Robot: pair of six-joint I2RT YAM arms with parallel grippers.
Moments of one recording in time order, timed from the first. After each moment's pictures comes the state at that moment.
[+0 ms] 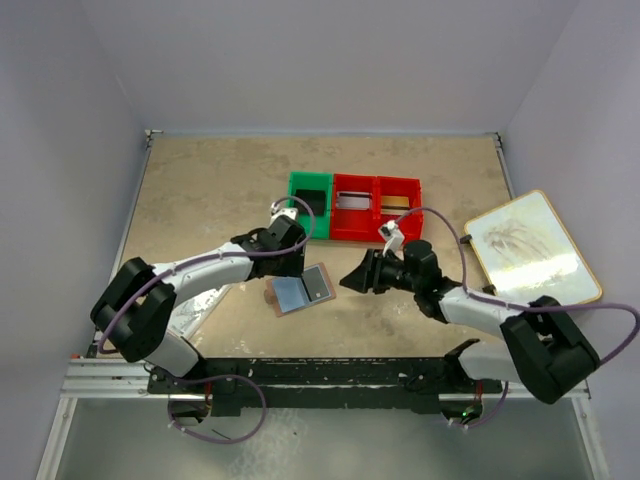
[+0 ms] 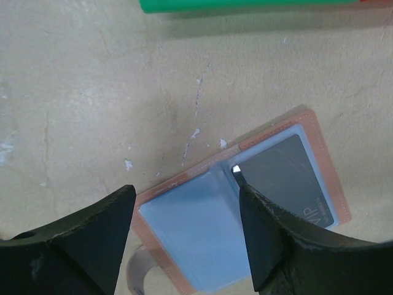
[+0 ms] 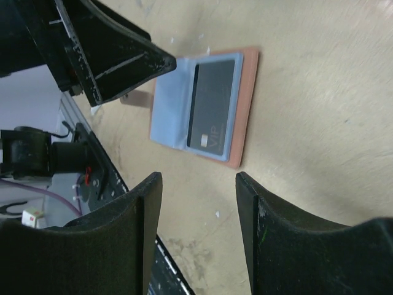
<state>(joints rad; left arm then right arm) -0.72 1.51 0.90 -0.40 -0.30 -0.55 0.52 1.24 0.35 0.44 -0.48 0.68</state>
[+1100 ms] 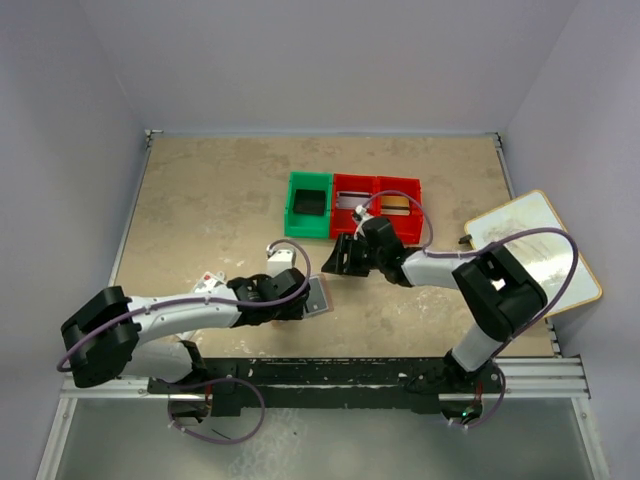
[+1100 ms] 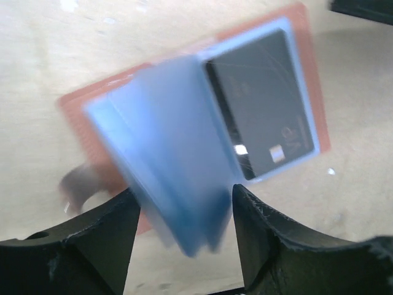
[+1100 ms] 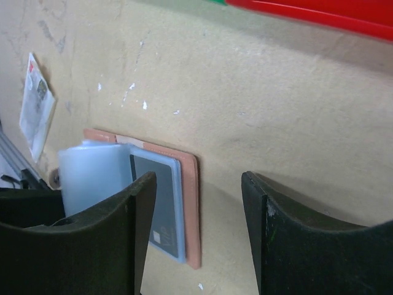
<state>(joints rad) -1.04 1.32 0.64 -0.38 -0.35 -0.91 0.61 1.67 0.70 0.26 -0.30 0.70</state>
